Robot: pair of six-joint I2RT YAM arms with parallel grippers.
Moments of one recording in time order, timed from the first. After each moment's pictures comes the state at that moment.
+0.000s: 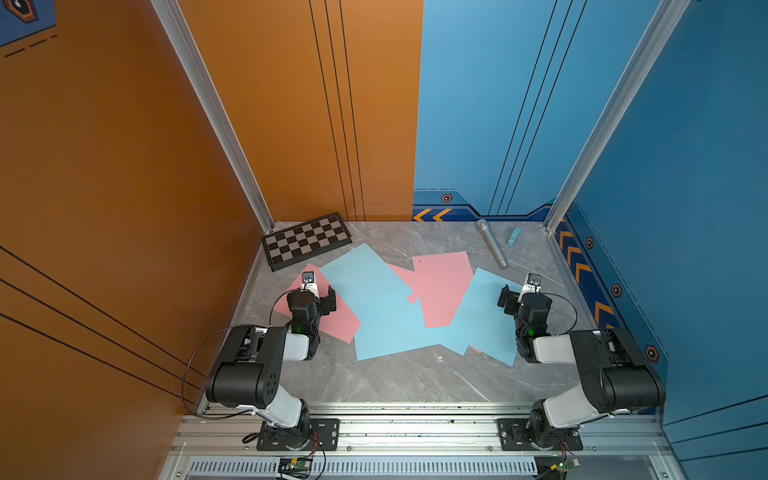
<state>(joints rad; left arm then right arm) -0.03 1.56 0.36 0.85 -0.19 0.00 0.06 1.53 0.34 0.85 0.35 0.09</state>
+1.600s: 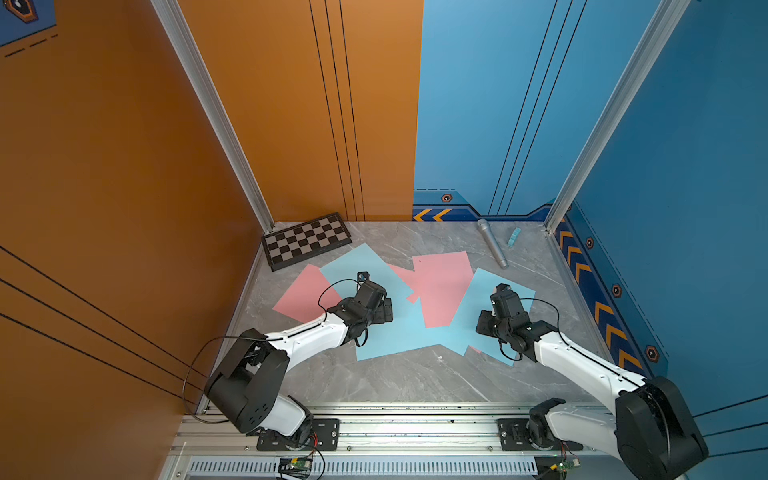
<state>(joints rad) -0.60 1.52 0.77 -0.16 -0.25 -0.62 0.38 1.21 0.57 -0.29 0.09 0.56</state>
